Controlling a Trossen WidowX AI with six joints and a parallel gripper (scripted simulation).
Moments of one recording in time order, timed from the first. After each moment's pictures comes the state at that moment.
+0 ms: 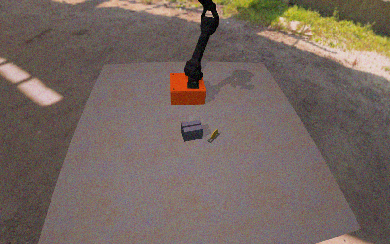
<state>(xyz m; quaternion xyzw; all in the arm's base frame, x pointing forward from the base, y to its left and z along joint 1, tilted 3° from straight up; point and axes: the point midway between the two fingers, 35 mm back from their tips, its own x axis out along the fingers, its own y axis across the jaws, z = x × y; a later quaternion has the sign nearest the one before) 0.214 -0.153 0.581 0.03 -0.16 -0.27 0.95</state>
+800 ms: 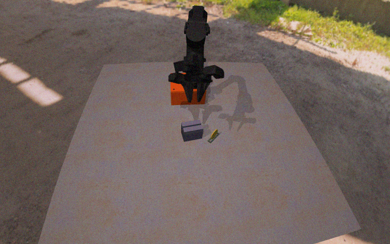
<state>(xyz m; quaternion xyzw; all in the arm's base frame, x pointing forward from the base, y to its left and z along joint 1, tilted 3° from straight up) 0.399 -0.028 0.258 0.33 0.34 -0.14 0.87</state>
